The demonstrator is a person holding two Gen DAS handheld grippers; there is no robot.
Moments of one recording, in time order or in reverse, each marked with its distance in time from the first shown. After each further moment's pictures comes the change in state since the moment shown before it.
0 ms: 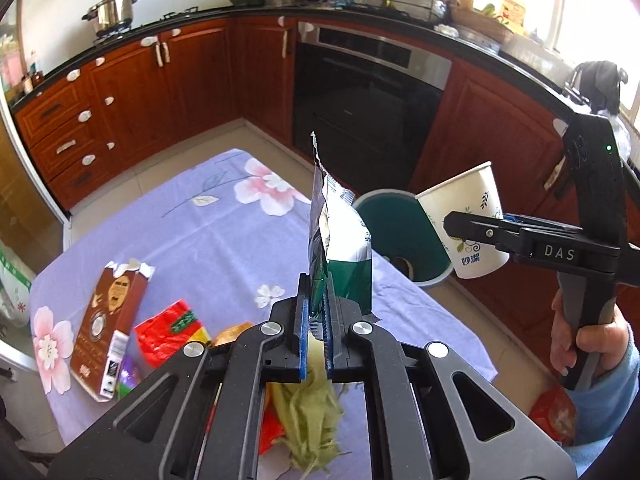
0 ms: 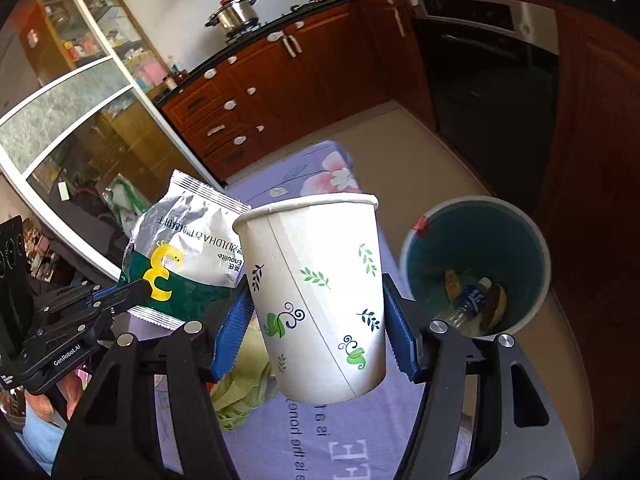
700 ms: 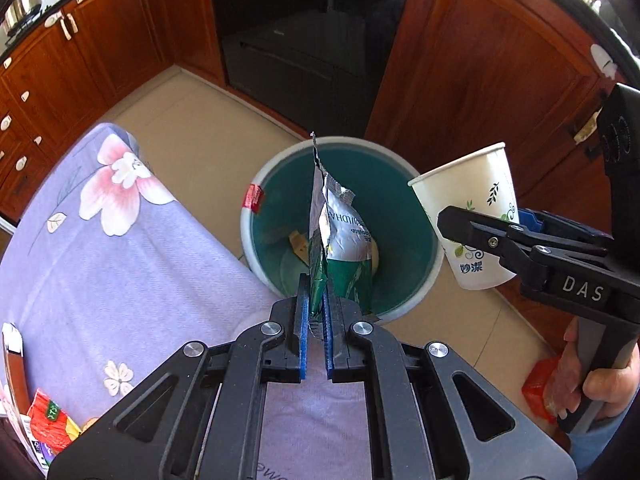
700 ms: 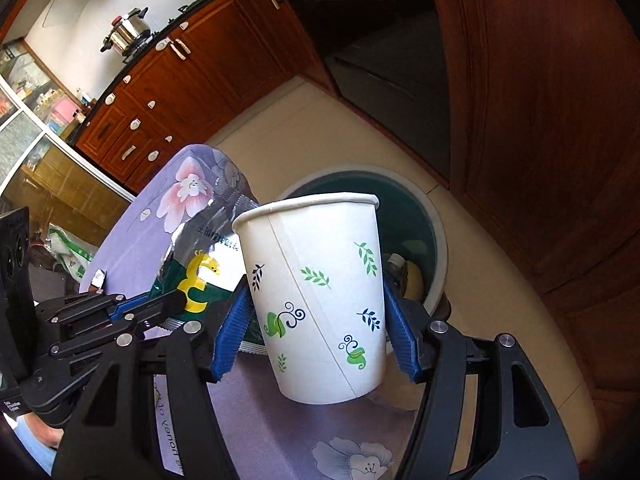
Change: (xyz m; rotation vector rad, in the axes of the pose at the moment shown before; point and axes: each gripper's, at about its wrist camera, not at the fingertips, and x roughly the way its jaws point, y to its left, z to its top) left arm 0.197 -0.108 0.050 0.103 0.281 -0.071; right arm 0.053 -0.152 0.007 0.206 0.092 -0.160
